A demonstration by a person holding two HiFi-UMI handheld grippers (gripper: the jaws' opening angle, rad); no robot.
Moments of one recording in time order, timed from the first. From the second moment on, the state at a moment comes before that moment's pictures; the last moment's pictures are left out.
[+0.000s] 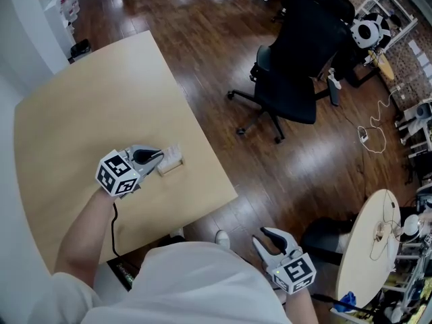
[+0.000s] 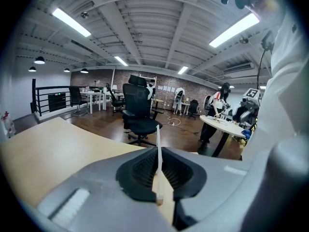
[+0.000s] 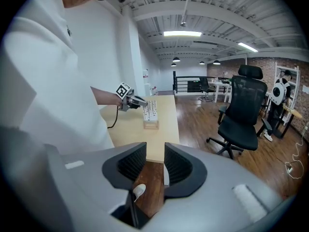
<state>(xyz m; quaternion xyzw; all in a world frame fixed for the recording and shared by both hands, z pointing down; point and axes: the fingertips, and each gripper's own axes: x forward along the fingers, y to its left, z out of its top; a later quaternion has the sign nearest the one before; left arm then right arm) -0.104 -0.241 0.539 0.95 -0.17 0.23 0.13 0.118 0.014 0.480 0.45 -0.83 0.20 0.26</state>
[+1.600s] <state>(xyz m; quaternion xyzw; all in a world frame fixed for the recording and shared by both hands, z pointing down) -0.121 -0.065 0.462 0.86 -0.47 0.16 0.11 0.170 -0.015 0.474 0.26 -0.93 0.09 0.23</state>
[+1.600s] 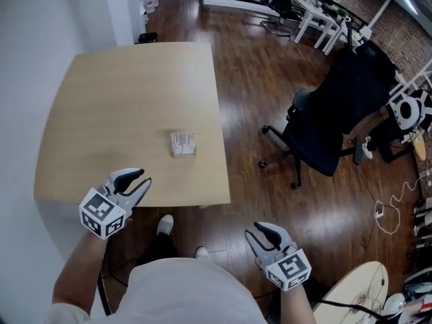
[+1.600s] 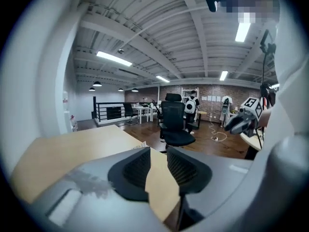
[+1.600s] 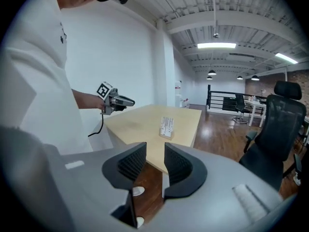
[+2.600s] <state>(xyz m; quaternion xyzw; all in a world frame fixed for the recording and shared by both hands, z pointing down) -0.138 0.240 0.413 0.82 -0.54 0.10 0.16 0.123 0.117 0.403 0.24 -0.95 0.04 0.19</state>
